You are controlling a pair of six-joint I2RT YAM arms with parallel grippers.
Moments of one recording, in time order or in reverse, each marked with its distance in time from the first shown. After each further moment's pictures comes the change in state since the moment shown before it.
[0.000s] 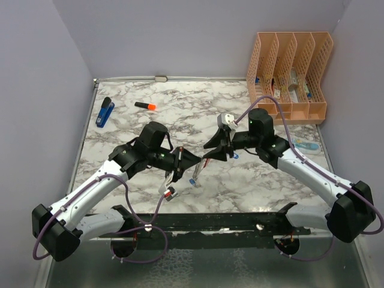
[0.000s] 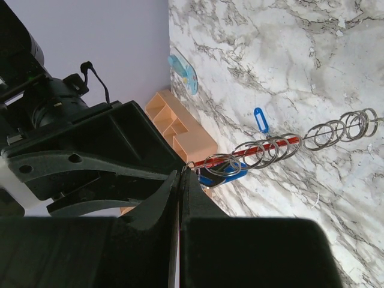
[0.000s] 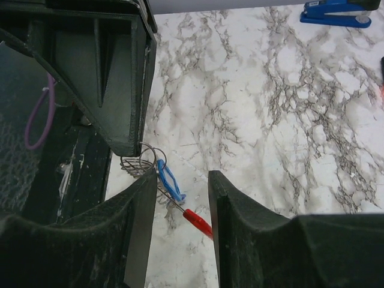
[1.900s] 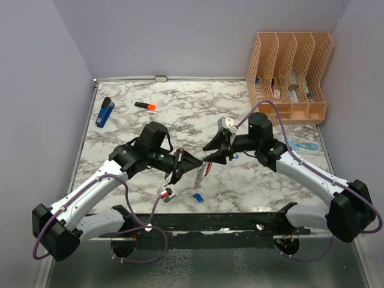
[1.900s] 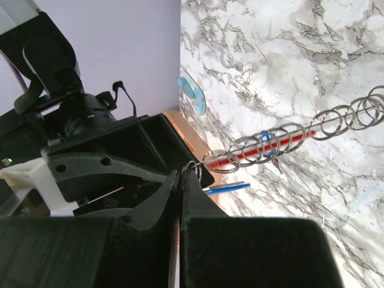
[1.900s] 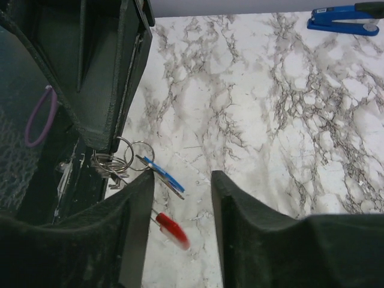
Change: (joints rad) left arm 0.000 0.003 0.000 -0.015 0.089 0.000; right arm 0.008 0.002 -0.079 0.125 -0.030 0.021
